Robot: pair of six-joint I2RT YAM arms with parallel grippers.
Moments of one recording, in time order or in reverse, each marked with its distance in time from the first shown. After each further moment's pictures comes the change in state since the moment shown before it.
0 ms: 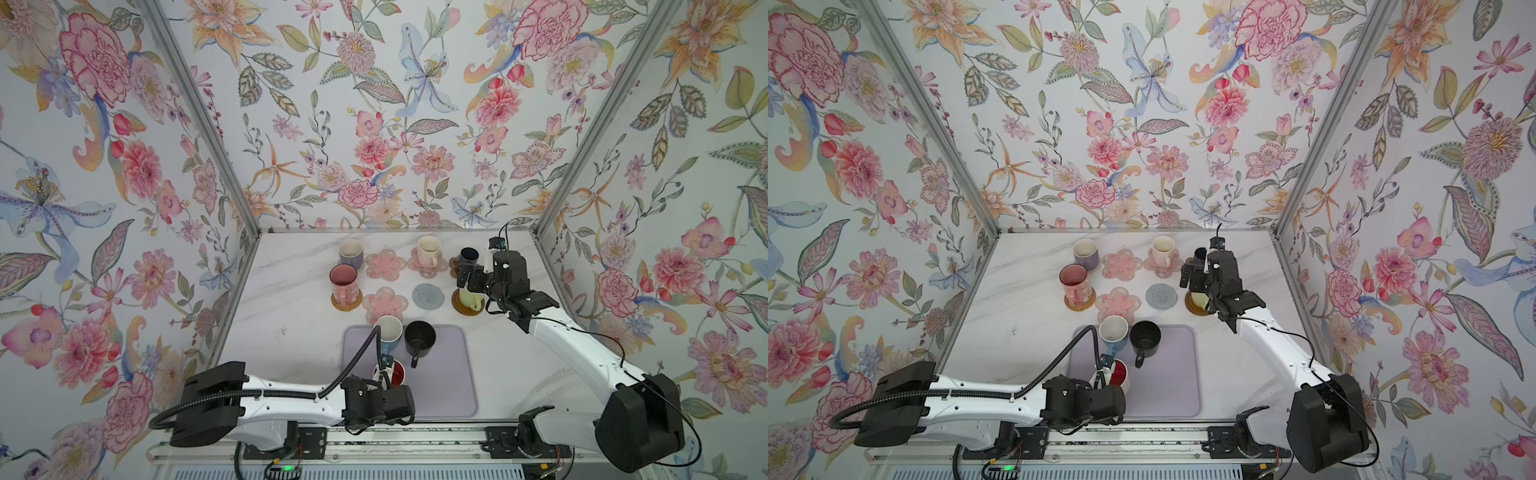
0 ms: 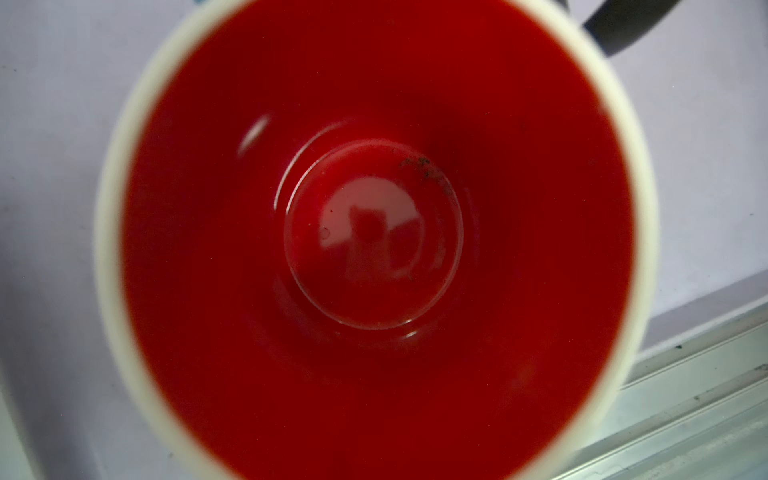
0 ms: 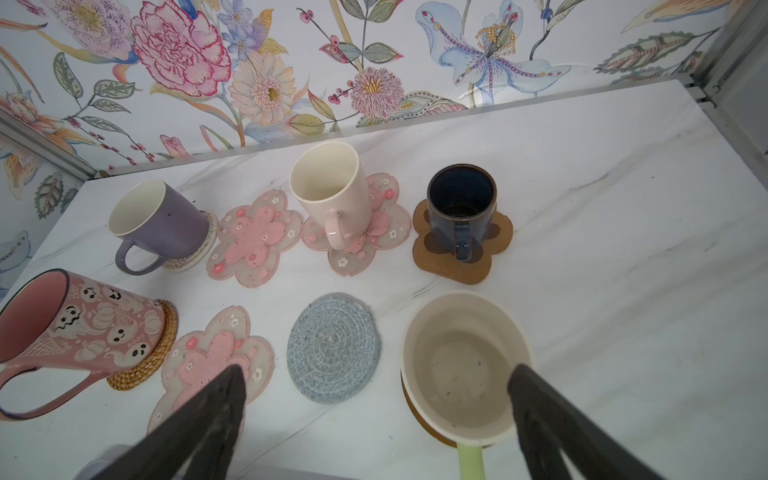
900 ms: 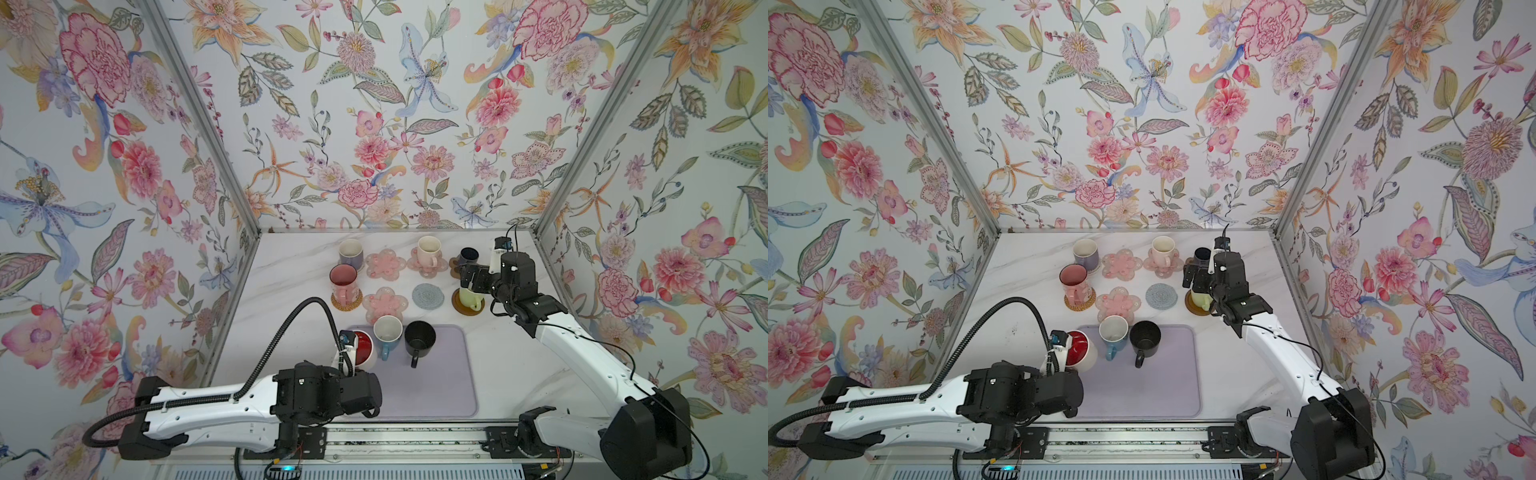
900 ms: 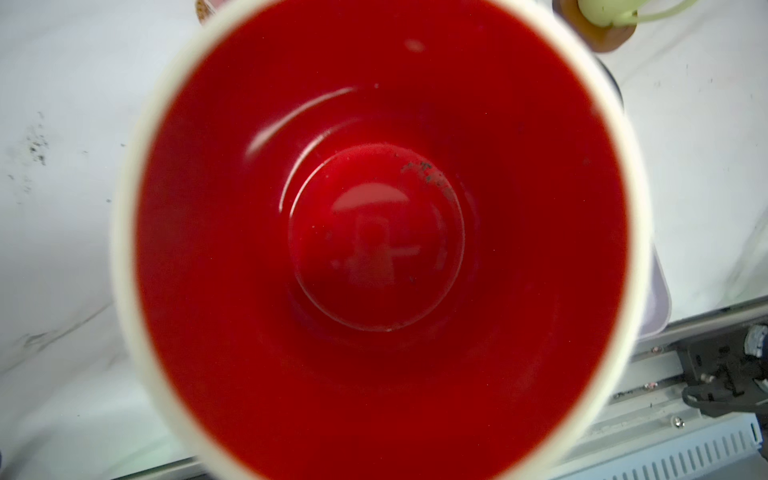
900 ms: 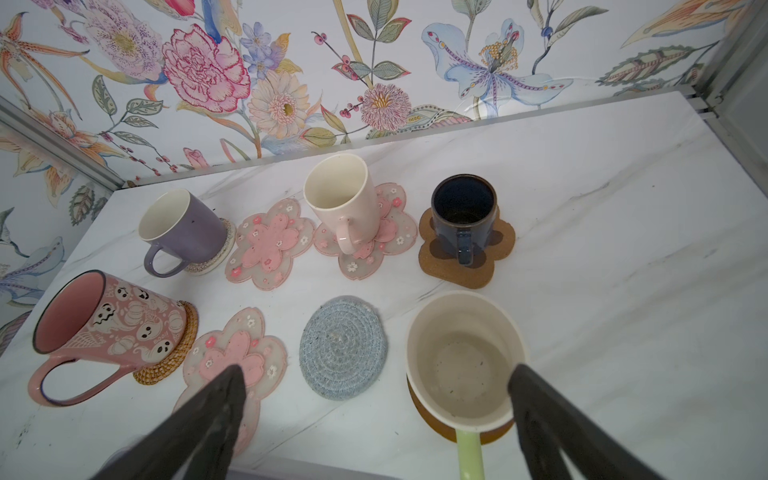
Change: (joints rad) left arm 0.042 -0.379 0.228 -0.542 -0.233 -0.071; right arm -0.019 -0.057 -0.008 -0.005 -0.050 0.001
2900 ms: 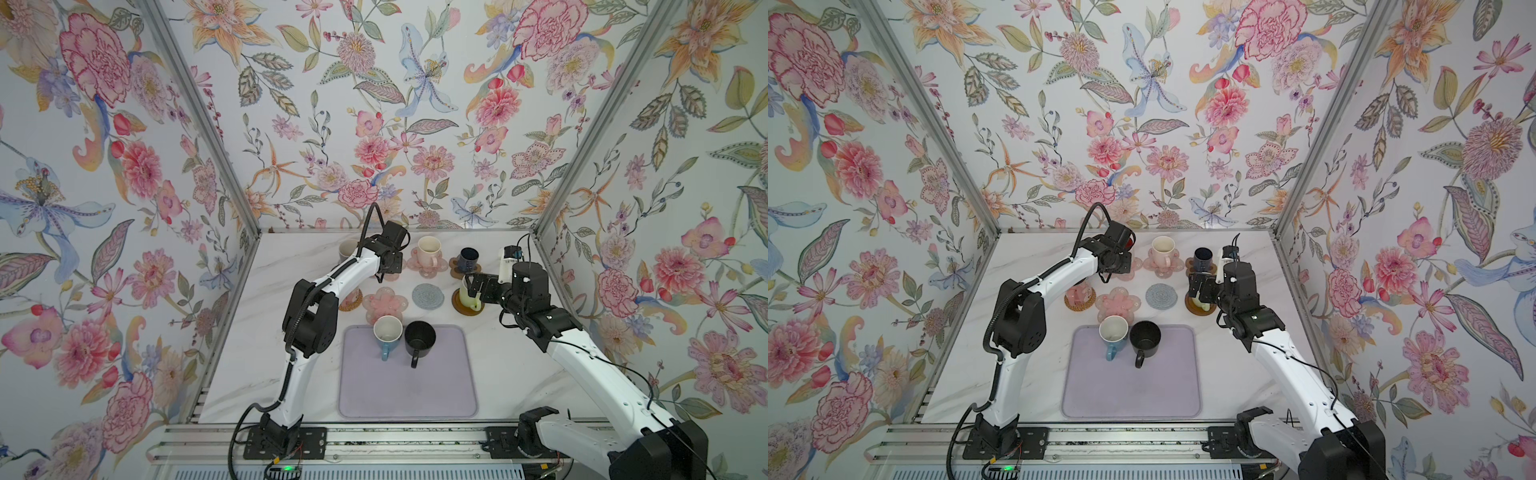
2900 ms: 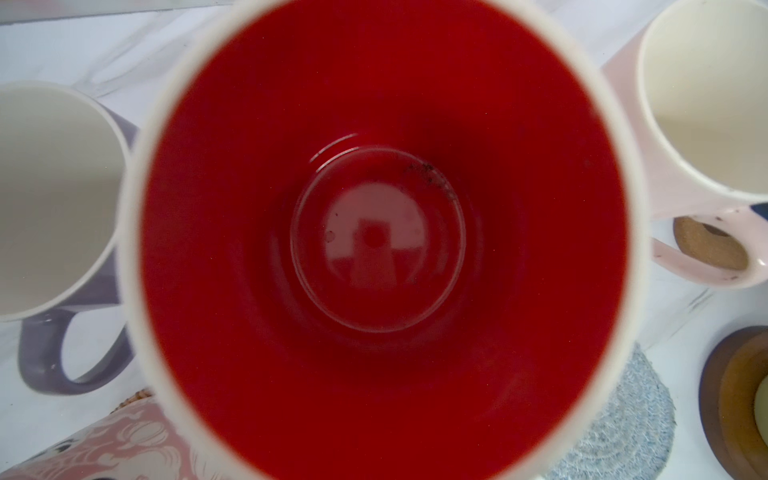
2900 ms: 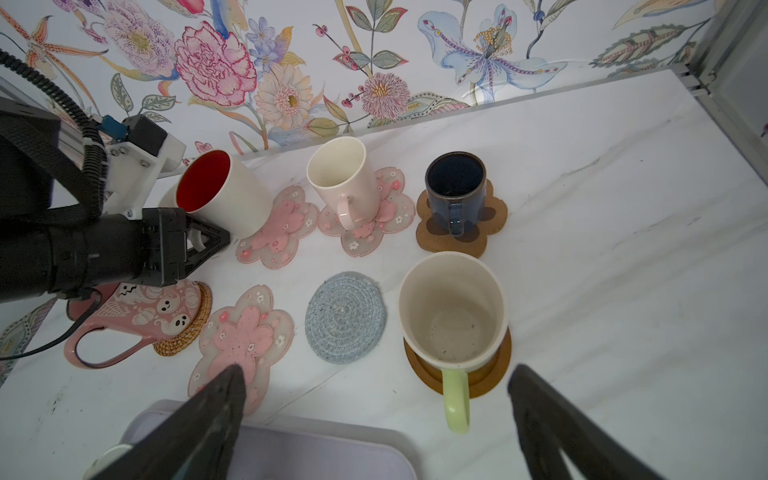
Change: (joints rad) left arm 0.844 1.294 1.056 0.444 0.358 0.780; right arm -0.028 -0.139 -0.072 -0.068 -0.042 0.011
